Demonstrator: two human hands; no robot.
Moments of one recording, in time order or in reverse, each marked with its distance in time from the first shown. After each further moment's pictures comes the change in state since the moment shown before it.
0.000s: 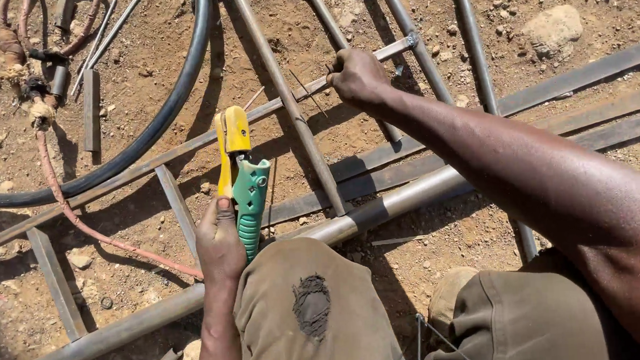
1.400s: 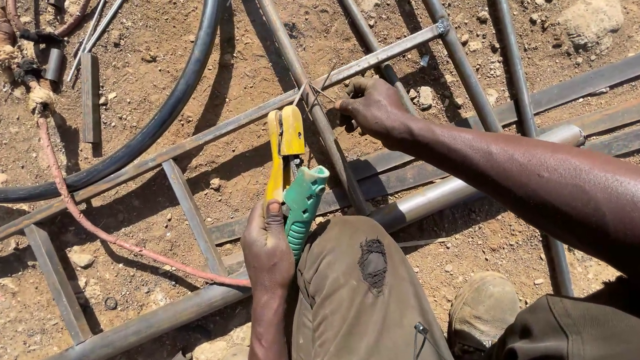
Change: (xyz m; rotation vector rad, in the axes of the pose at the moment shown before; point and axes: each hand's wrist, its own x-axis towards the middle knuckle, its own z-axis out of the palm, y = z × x) left_hand -0.012 -0.012 0.037 -0.130 0.031 -0.010; right_hand -0.062 -0.017 0.035 0.473 0.024 0.044
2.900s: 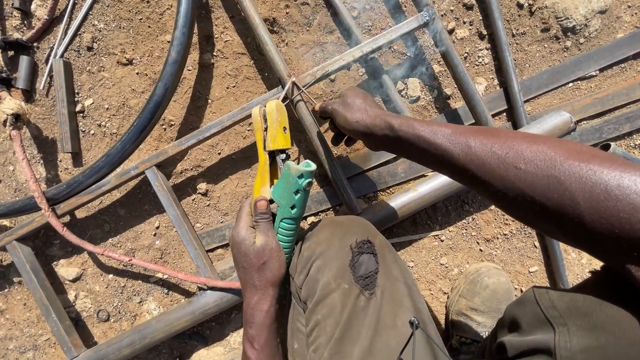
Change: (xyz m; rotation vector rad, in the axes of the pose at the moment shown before) left_hand 0.012 -0.001 0.004 0.051 -0.058 0.030; right_hand 0.032 0.034 0.016 -0.059 -0.105 0.198
